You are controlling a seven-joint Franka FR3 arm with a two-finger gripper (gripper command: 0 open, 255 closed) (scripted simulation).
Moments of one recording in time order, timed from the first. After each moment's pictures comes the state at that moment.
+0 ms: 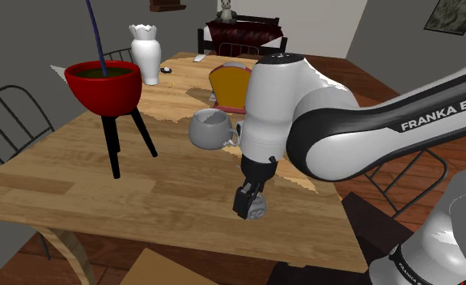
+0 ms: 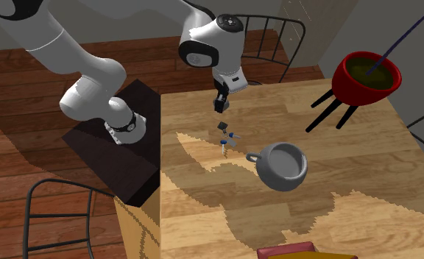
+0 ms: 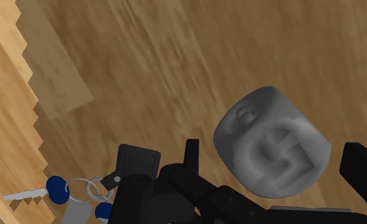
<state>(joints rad) 0.22 -0.25 0.48 -2.43 0.14 2.21 0.23</state>
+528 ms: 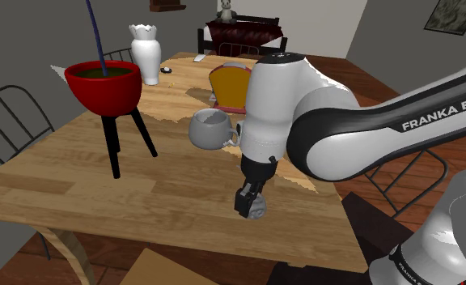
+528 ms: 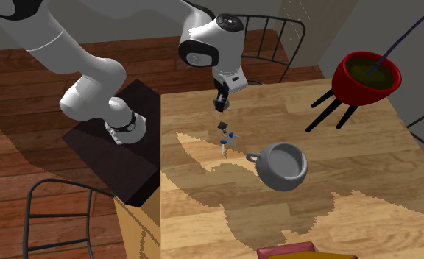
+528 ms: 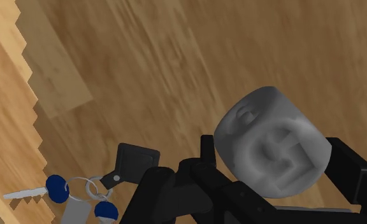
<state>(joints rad) 0.22 -0.25 0.48 -2.43 0.14 2.21 0.23</state>
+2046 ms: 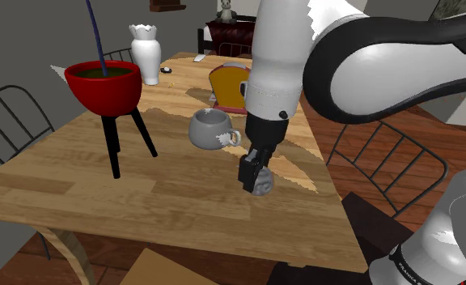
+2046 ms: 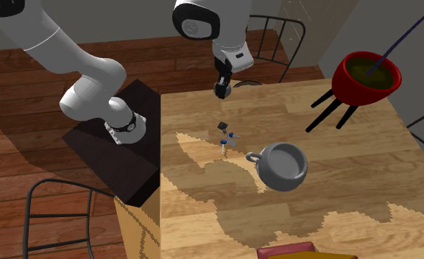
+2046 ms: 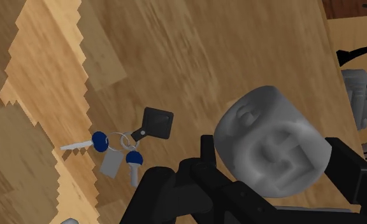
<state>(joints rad) 0.23 -0.34 0.44 -2.28 0.15 1.97 0.21</state>
